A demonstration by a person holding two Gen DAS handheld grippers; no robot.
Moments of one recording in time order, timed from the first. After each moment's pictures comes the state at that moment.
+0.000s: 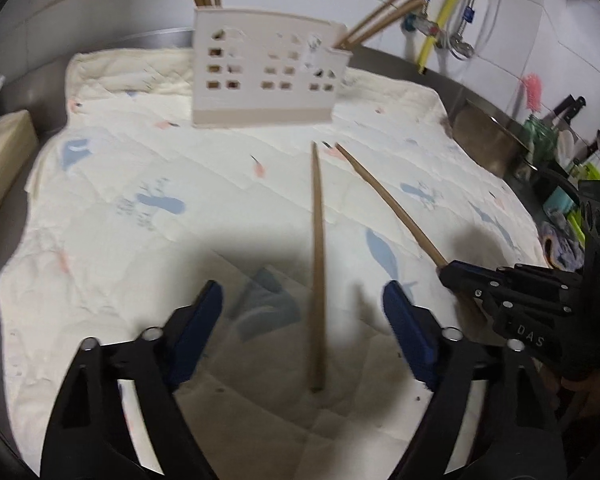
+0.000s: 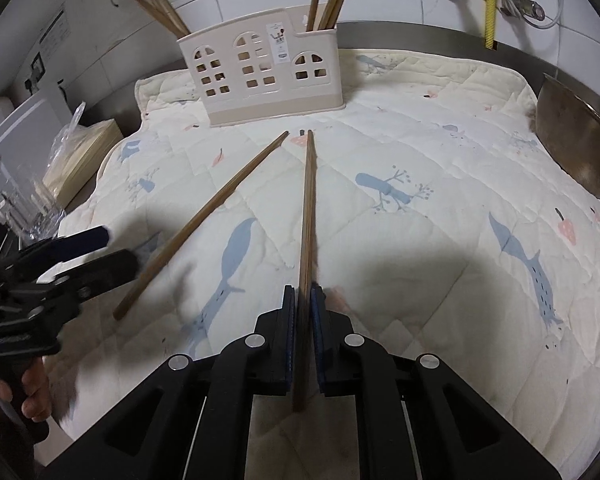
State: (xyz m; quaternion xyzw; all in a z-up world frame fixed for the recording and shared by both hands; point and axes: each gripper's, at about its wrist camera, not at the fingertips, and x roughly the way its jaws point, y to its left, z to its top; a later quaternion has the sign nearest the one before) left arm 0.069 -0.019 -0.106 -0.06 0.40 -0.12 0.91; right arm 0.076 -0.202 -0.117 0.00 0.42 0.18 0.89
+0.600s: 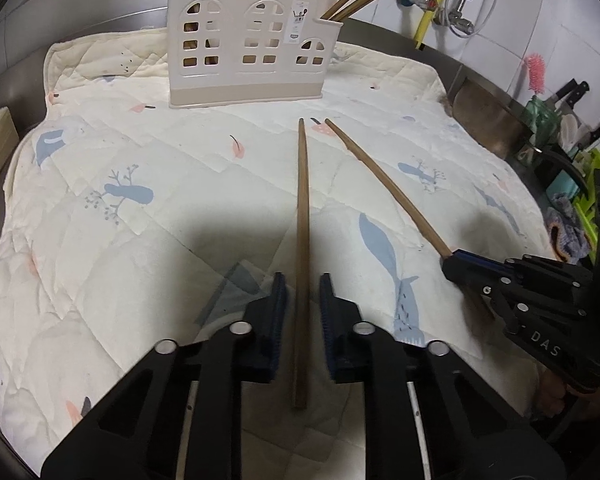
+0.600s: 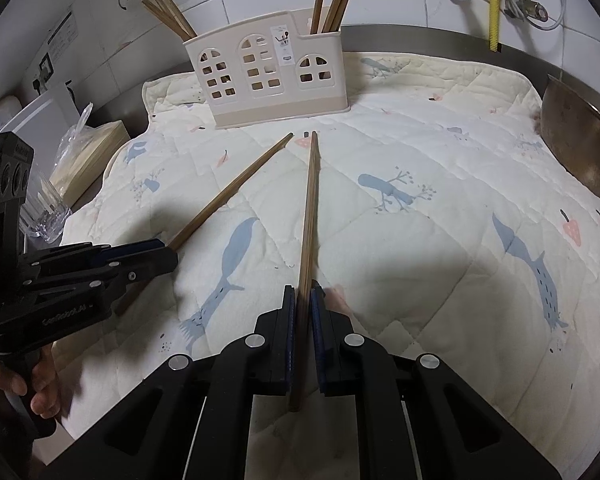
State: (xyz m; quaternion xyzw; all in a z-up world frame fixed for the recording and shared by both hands) left arm 0.085 -0.034 -0.119 -0.04 0.43 -0.13 0.89; right arm 0.076 -0.206 -0.118 0.00 0.41 0.19 0.89
